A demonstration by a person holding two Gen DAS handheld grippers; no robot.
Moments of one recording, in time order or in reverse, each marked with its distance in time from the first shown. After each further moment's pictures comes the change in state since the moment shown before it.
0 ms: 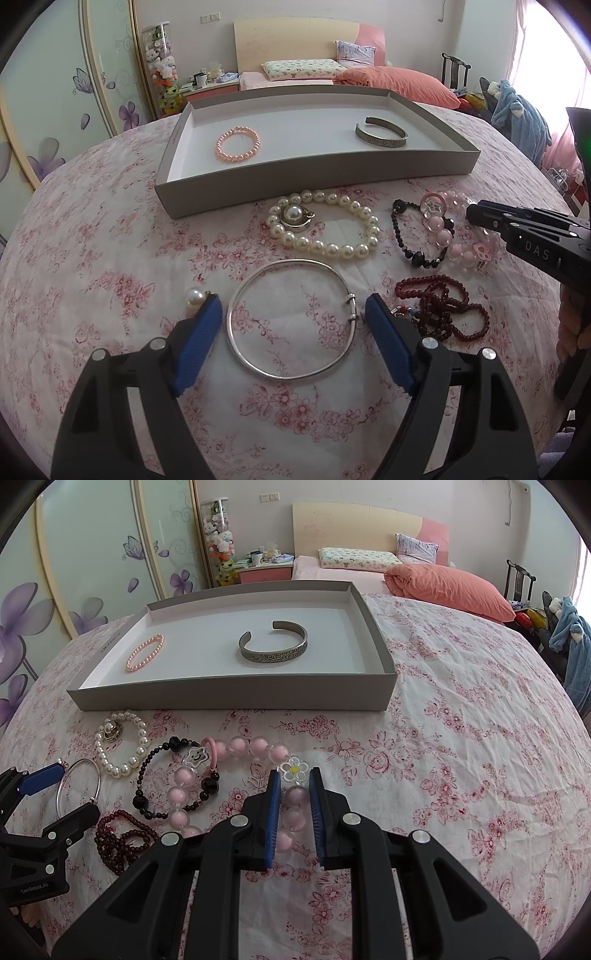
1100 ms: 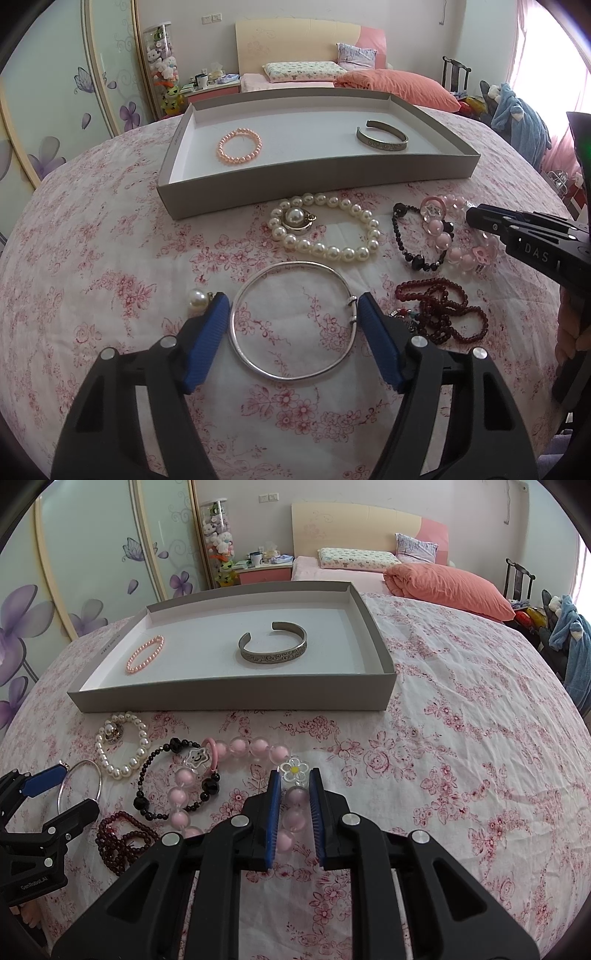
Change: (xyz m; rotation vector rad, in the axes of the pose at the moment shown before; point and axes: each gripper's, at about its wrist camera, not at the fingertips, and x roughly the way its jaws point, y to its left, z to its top) left arm 0.004 -0.004 0.004 -0.010 -0.013 -0.007; right arm -0.001 -0.001 0.000 0.008 -0.003 0.010
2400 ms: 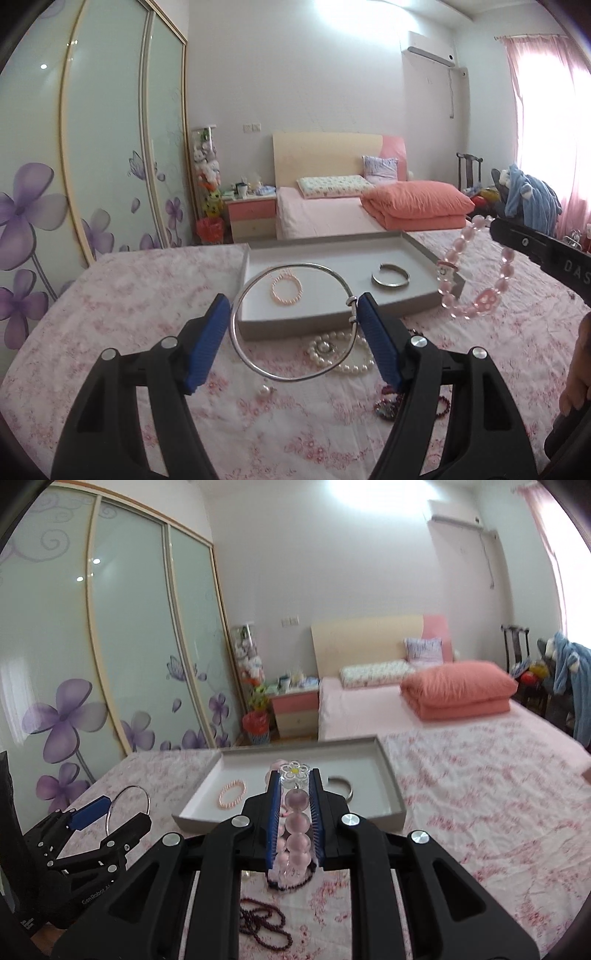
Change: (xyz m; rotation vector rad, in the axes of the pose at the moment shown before) left arm -0.115 0.001 0.010 -0.044 -0.480 0.138; right arm -0.130 0.028 0.014 0.046 -0.522 0.122
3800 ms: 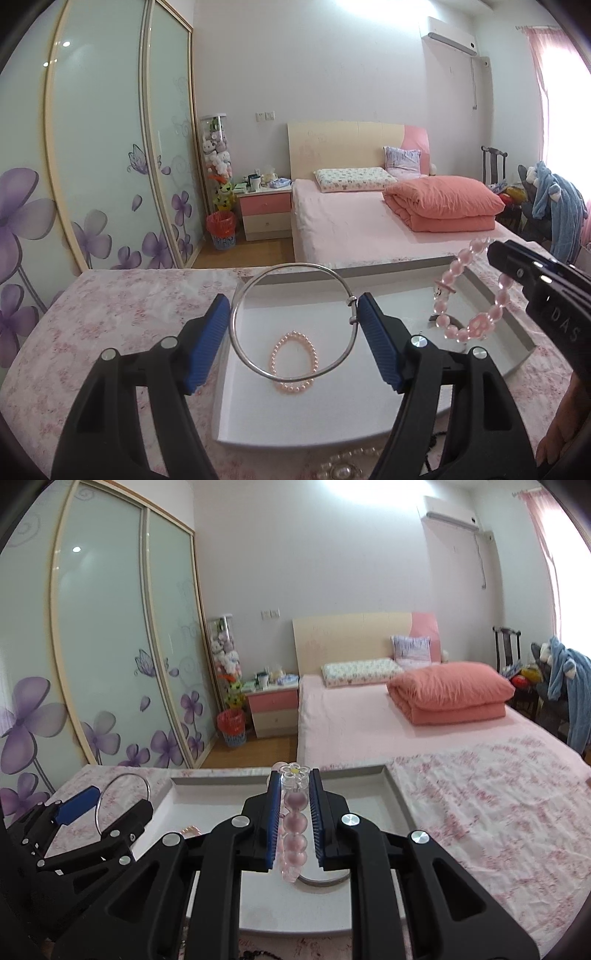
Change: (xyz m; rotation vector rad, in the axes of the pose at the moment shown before) left arm 0.144 -0.001 0.056 -0.011 0.059 0.068; right arm 0.141 -0.007 0.025 0.003 0.054 -0.090
